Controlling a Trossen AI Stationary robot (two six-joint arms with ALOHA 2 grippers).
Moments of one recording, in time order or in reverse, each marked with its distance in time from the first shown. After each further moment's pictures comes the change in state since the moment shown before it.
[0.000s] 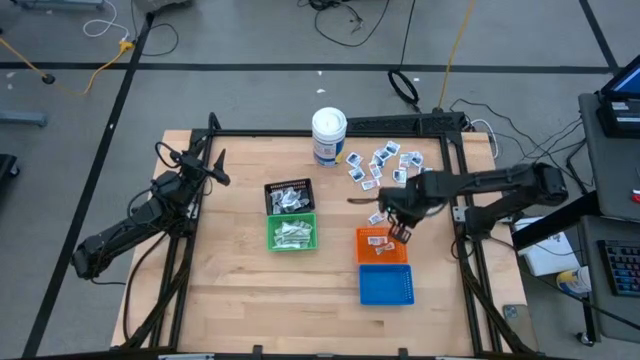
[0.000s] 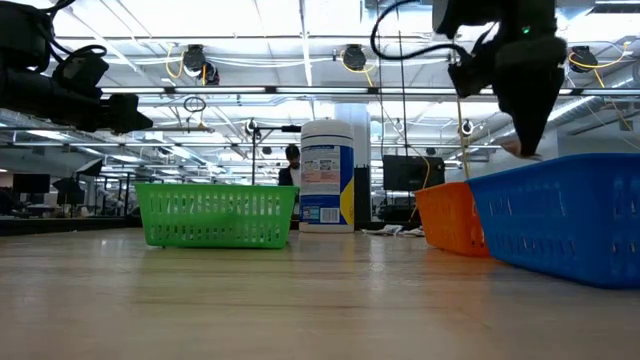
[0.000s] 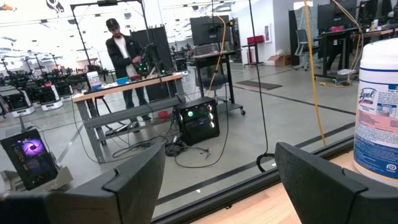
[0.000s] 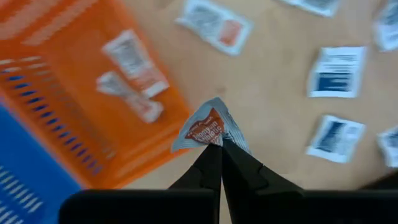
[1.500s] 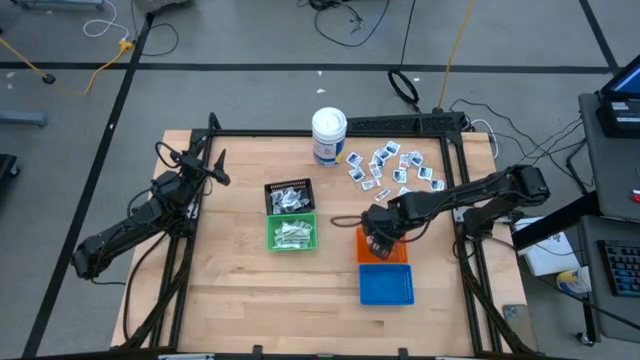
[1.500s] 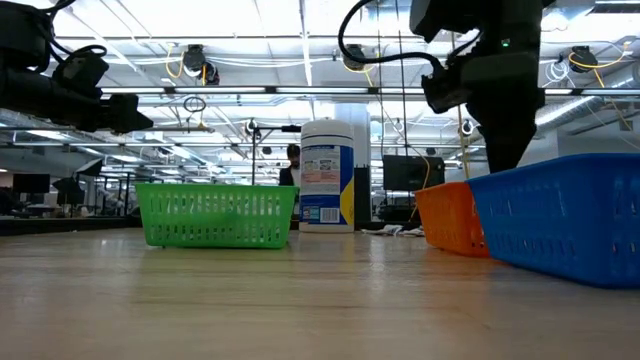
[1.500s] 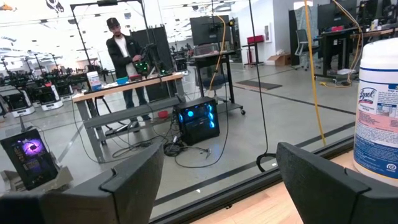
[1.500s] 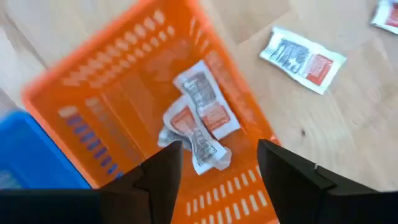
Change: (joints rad) left arm 0.000 0.001 0.000 0.000 0.000 0.000; right arm 0.140 0.170 0.000 0.259 0.001 0.178
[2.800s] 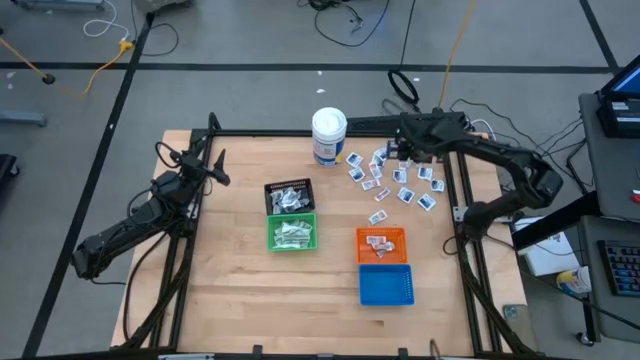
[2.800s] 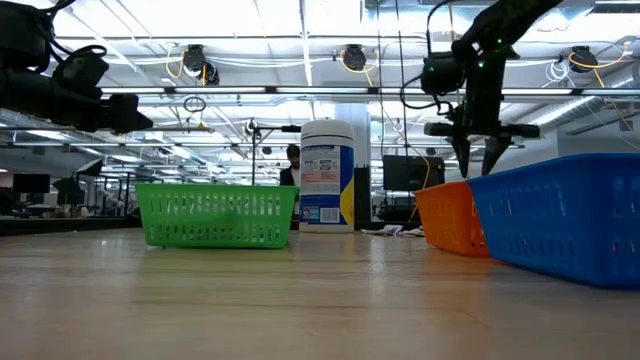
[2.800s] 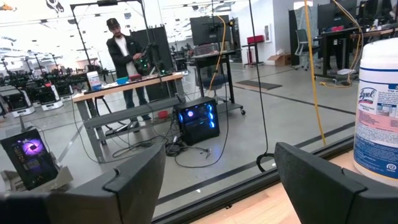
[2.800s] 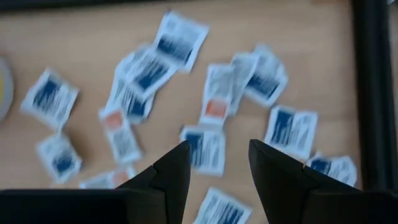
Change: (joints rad) left arm 0.000 0.000 0.000 0.000 0.000 0.000; right arm -0.845 -0.116 -0.001 0.029 0.208 0.207
